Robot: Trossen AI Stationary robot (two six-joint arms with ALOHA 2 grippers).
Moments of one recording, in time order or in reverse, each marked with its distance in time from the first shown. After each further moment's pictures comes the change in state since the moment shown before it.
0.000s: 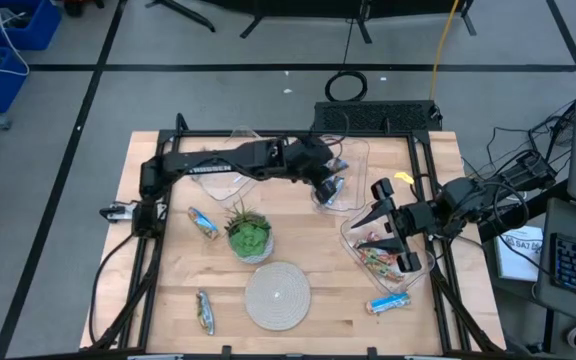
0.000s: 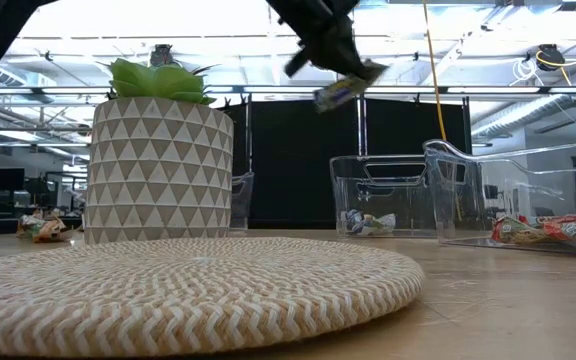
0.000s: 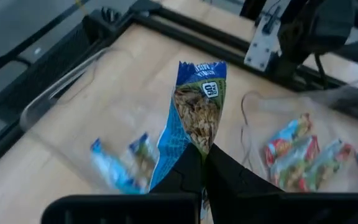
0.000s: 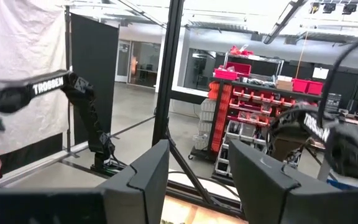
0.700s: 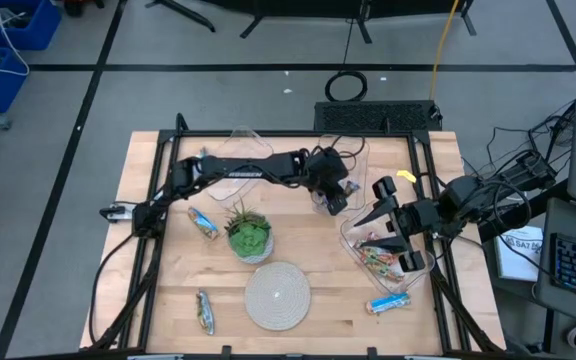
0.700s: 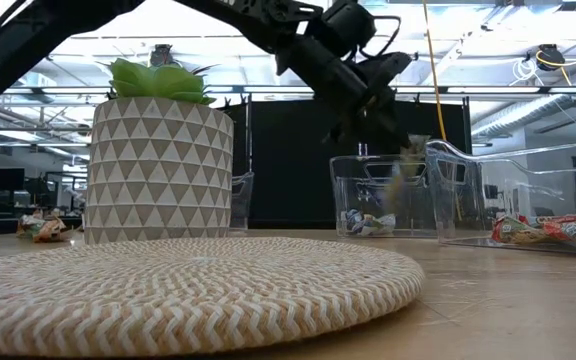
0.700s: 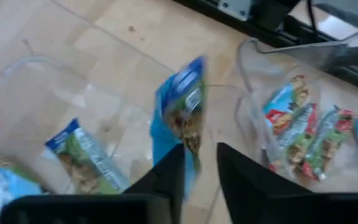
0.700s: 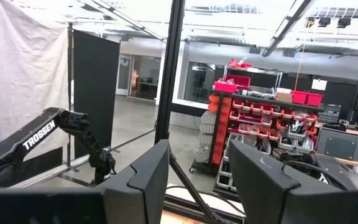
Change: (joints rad) left arm 0.044 0.234 -0.006 0.180 0.274 0.024; right arm 0.002 0.000 0.000 0.059 -0.006 0.003
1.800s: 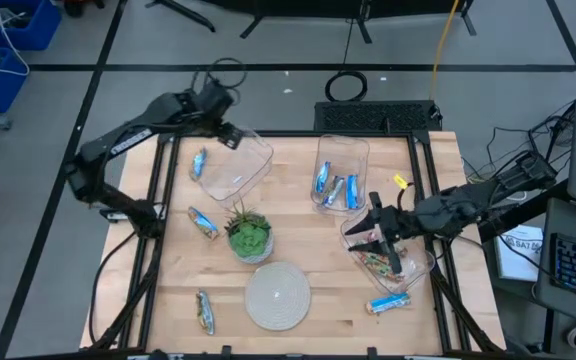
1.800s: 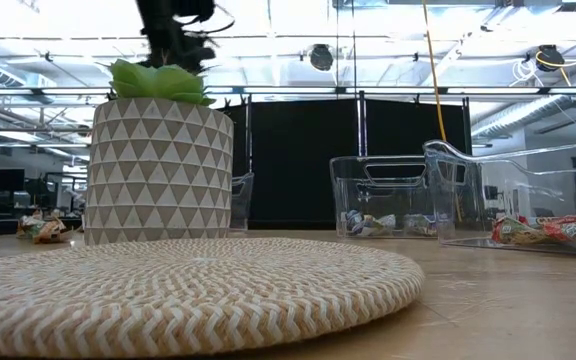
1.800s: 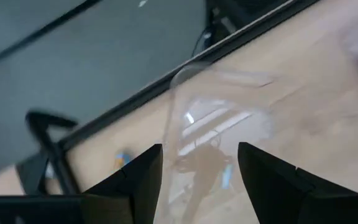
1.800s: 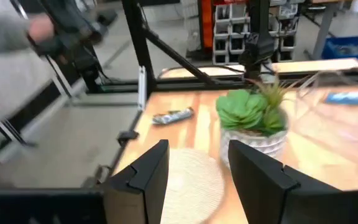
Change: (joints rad) left arm 0.457 -0.798 -0.454 -0.689 -0.403 -0.064; right arm 0.001 -0.021 -0.101 -0.418 0.107 0.372
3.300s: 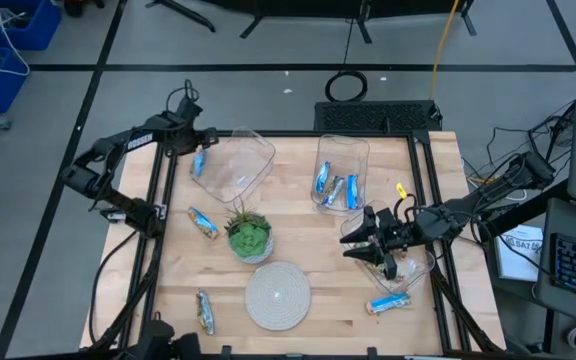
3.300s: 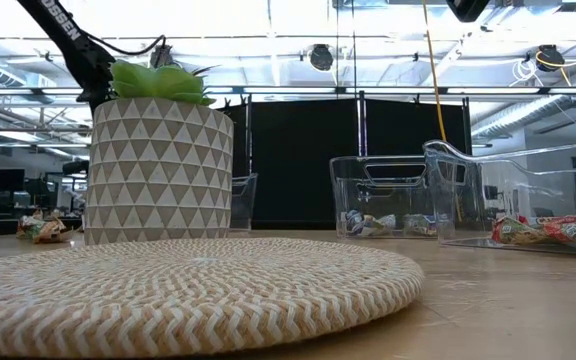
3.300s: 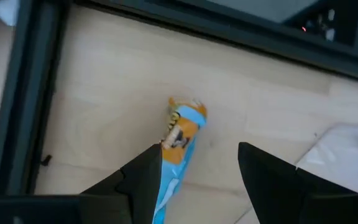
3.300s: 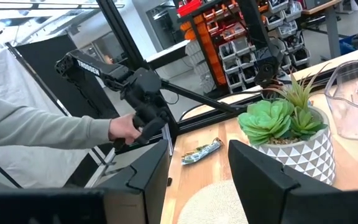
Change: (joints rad) left arm 0.472 0.017 -0.632 0.541 0.240 -0.361; right arm 0.048 0.005 -0.288 0.529 0.084 0.244
